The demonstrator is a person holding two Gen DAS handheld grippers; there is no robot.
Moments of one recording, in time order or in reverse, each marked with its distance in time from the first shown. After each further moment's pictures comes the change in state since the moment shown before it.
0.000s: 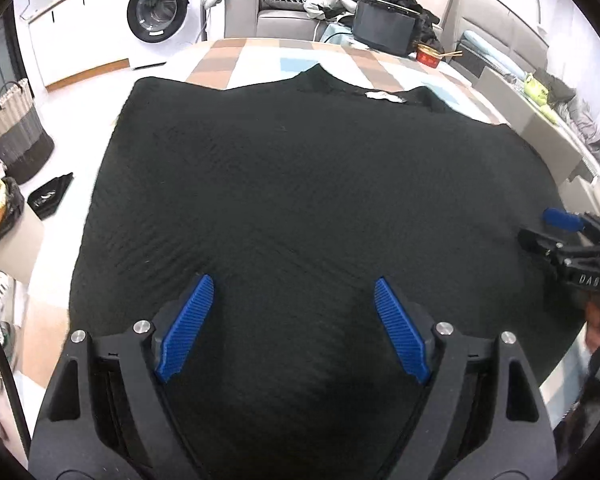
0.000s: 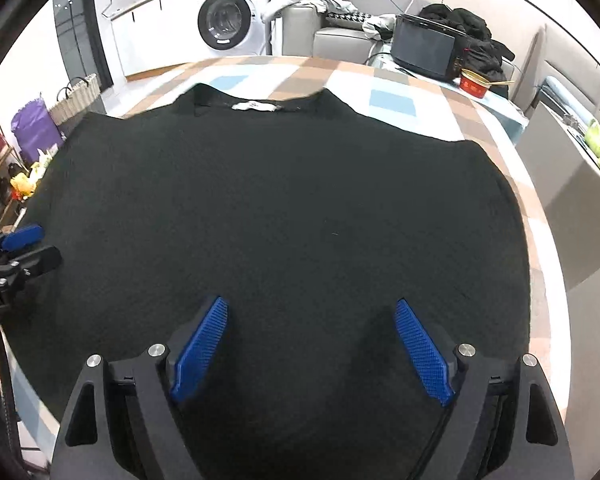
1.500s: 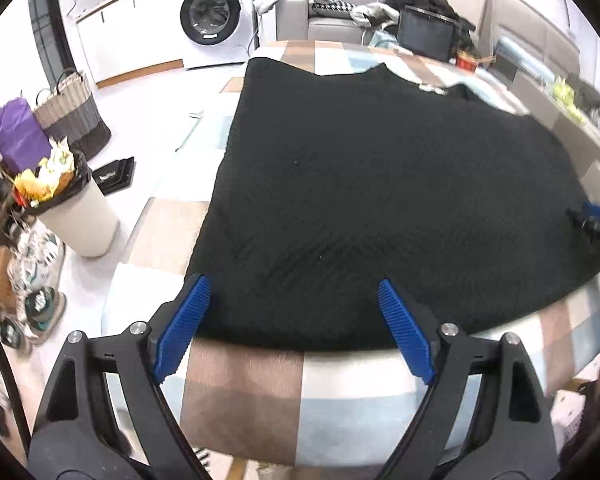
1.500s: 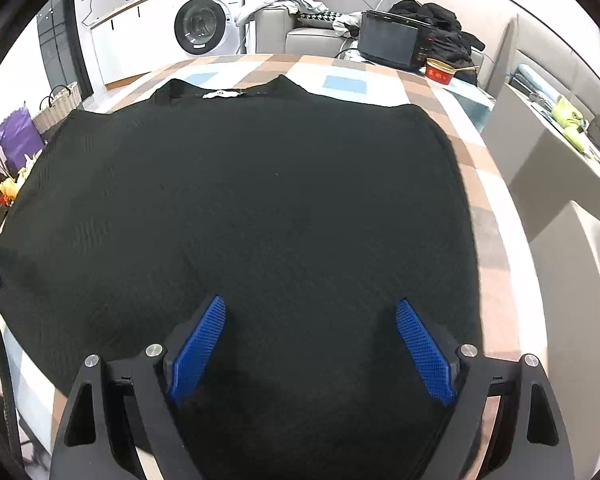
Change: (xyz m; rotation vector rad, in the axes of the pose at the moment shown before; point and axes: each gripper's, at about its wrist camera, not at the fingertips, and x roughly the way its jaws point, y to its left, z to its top) left arm -0.080 0.054 -0.079 -0.065 -0.034 0.148; right arm -0.033 -0.016 -0.049 0.056 -0.010 -0.071
